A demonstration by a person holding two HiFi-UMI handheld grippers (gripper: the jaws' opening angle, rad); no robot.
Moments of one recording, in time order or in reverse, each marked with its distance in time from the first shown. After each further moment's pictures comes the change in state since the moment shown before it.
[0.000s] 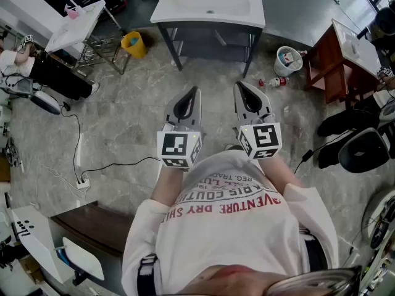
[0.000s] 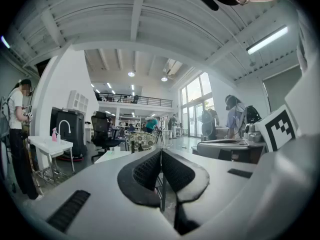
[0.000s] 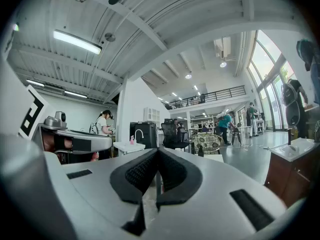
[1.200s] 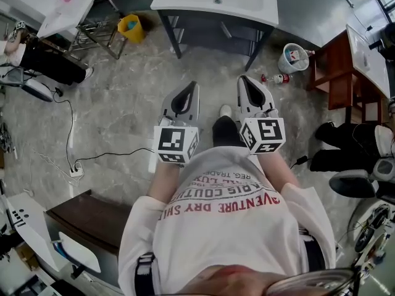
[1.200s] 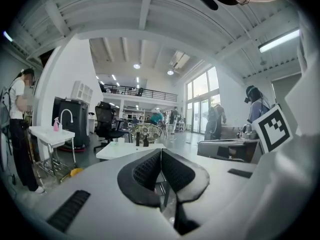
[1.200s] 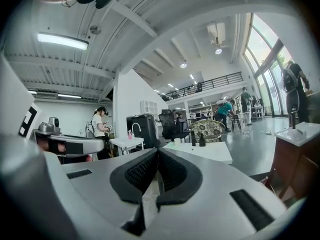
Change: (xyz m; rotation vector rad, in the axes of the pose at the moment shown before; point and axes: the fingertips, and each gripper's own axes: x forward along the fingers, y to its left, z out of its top) left arm 0.073 0.065 -0.033 -0.058 0.074 0.026; right arm 0.097 -0.038 -0.042 0.098 0.095 -0.006
